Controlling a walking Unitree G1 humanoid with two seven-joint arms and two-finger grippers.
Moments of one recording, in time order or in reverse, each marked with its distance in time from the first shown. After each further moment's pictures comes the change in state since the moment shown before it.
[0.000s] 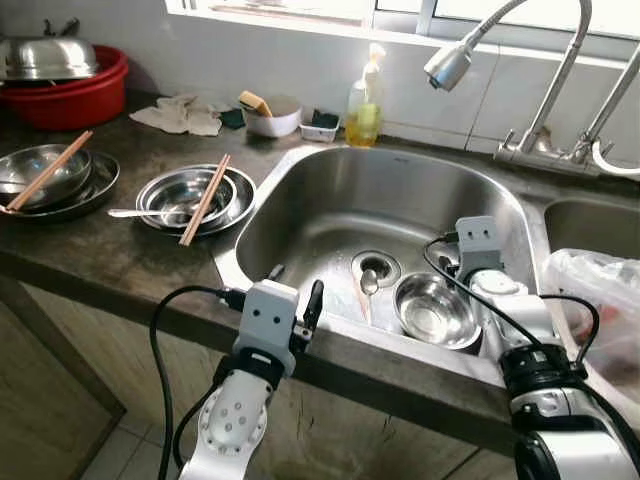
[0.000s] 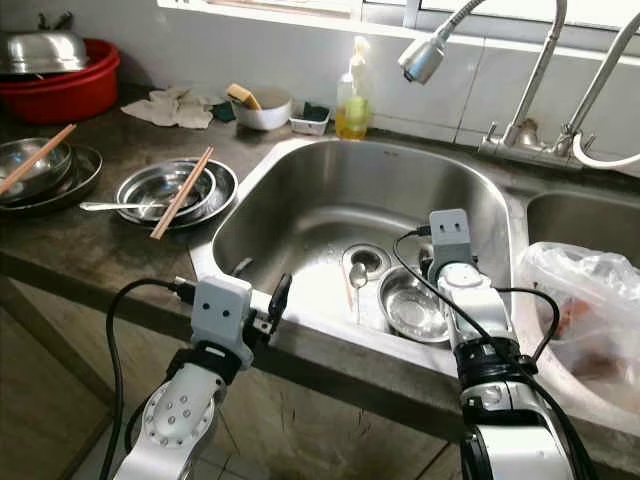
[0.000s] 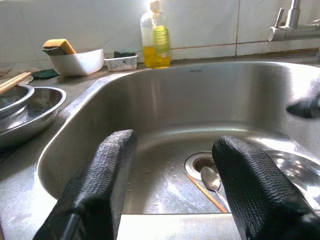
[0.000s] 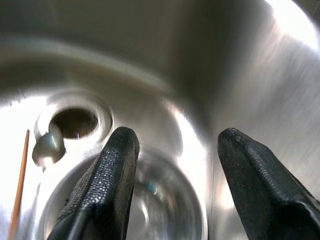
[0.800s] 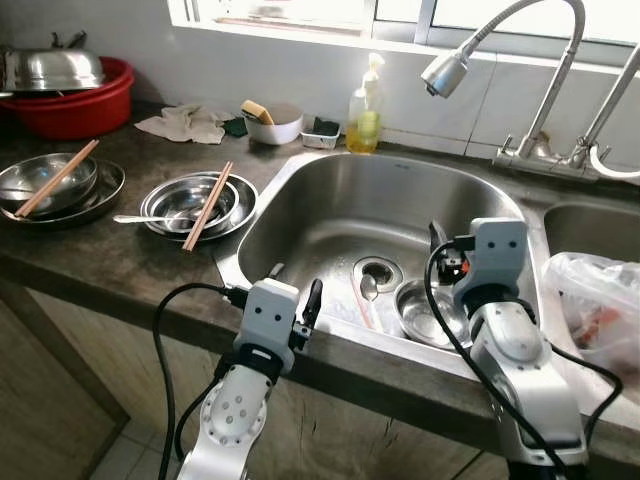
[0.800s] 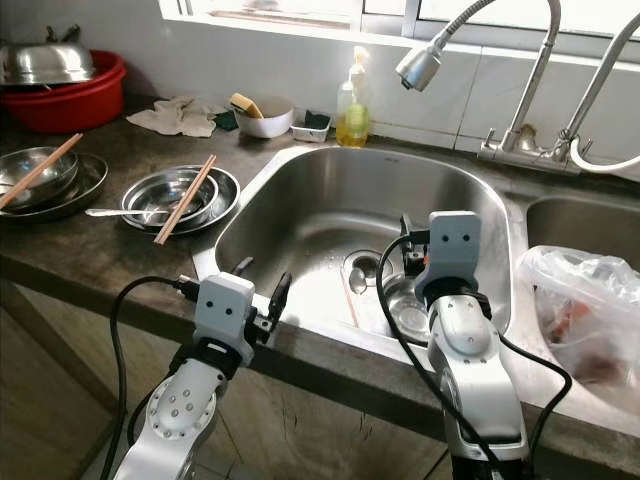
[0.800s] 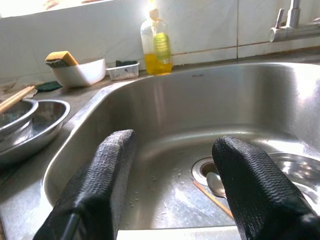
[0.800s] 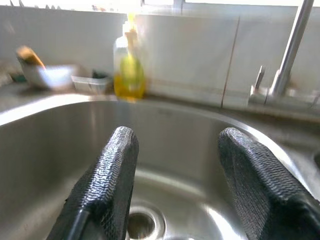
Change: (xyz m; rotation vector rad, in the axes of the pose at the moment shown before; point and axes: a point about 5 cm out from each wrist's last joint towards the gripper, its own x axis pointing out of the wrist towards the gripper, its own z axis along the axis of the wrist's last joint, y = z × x) left arm 0.008 0.005 -0.006 0.023 -0.014 -0.009; right arm -0.099 0.024 0.024 0.122 -0.530 0.088
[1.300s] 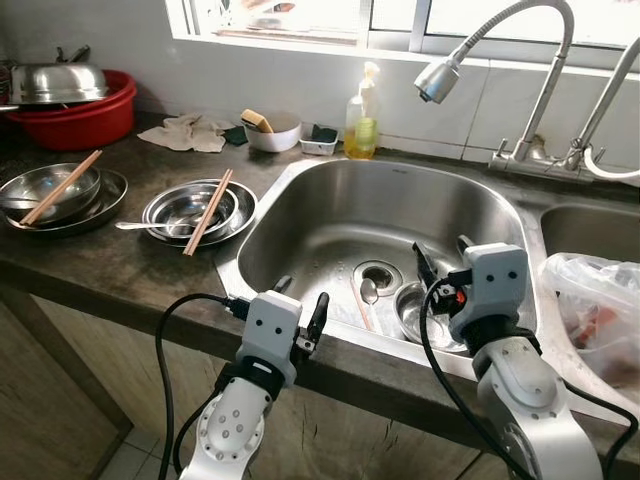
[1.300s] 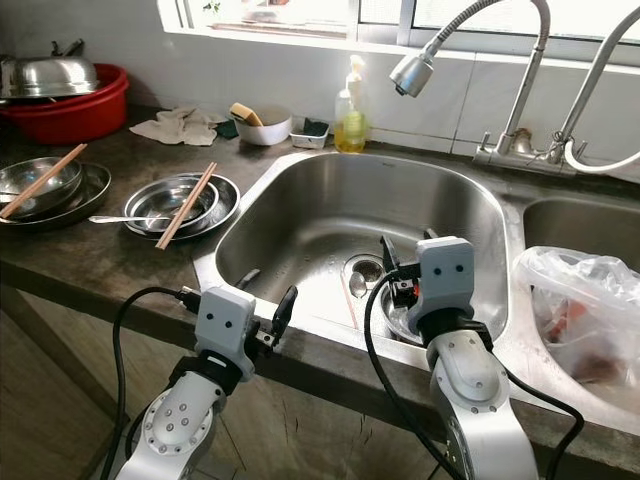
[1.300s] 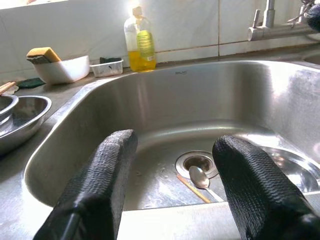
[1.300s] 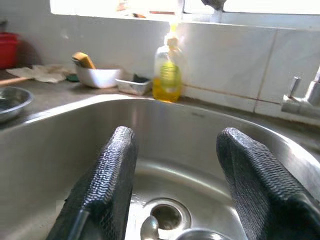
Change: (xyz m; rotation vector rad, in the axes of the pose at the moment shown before) left arm -0.013 -0.004 -0.004 -0.036 0.021 -0.050; right arm -0.035 0.014 -0.004 0.000 -0.005 0.168
